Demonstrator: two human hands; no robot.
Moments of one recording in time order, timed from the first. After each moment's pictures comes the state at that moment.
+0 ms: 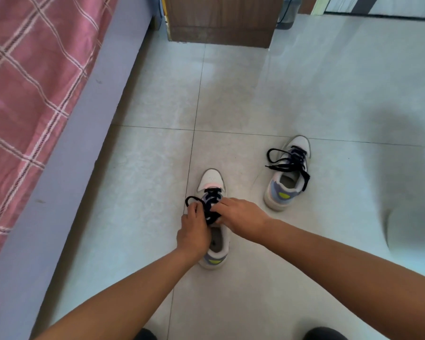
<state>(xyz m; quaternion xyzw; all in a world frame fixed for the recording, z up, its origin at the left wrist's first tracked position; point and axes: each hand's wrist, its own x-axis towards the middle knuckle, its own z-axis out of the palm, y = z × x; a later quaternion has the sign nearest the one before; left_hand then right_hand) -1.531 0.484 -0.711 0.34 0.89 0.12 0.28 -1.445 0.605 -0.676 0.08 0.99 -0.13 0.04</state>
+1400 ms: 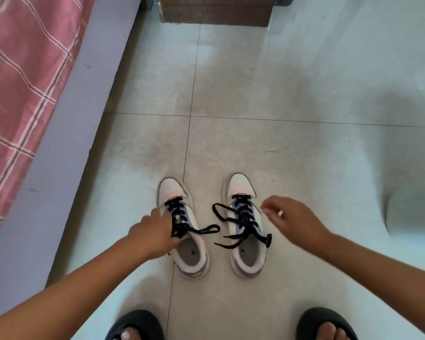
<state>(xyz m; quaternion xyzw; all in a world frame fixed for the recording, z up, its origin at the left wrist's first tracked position) -1.570 0.431 -0.649 0.39 0.84 -0.13 0.35 -1.344 0.618 -0.659 0.29 0.90 -0.32 0.00</state>
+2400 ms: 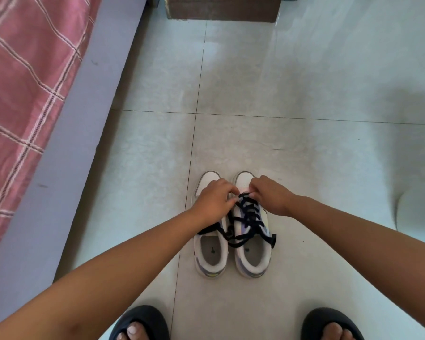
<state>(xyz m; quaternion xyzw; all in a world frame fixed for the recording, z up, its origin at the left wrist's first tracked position) -1.536 0.522 -0.675 0.49 0.78 0.18 0.34 -1.413 0.652 -0.702 0.28 0.89 -0.29 0.19</state>
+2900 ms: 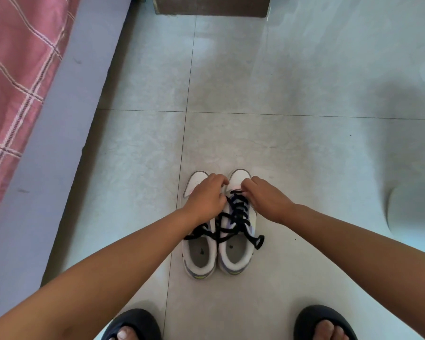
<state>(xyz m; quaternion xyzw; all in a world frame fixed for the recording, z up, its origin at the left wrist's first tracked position) -1.537 0.530 -0.693 0.51 0.78 0.18 0.31 -1.395 0.646 -0.704 0.24 0.93 -0.26 0.12</state>
